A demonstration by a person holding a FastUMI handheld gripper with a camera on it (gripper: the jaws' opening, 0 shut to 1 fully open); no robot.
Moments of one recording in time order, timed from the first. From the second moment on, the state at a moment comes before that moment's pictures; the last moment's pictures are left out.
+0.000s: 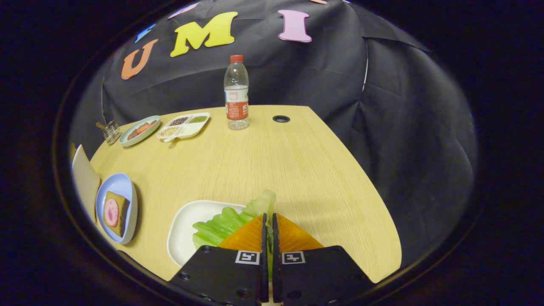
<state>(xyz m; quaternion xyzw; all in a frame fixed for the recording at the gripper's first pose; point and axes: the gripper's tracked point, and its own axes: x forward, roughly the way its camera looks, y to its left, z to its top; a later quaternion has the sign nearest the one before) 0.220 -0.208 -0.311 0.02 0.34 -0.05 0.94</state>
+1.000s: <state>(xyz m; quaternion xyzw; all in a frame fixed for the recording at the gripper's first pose) 0.169 -0.083 -0.163 -0.06 0.21 -0.03 0.97</state>
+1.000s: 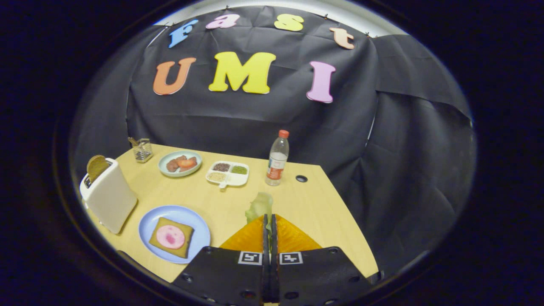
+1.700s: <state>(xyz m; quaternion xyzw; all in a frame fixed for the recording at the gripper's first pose) 0.136 0.149 -0.197 0.01 0.24 0.18 0.95</state>
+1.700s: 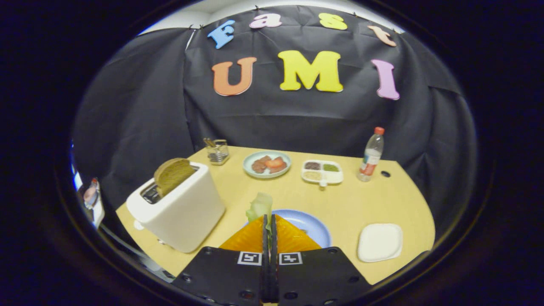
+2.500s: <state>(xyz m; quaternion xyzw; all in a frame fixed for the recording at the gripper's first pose) 0.210 0.109 -0.300 -0.01 0.31 0.11 0.94</state>
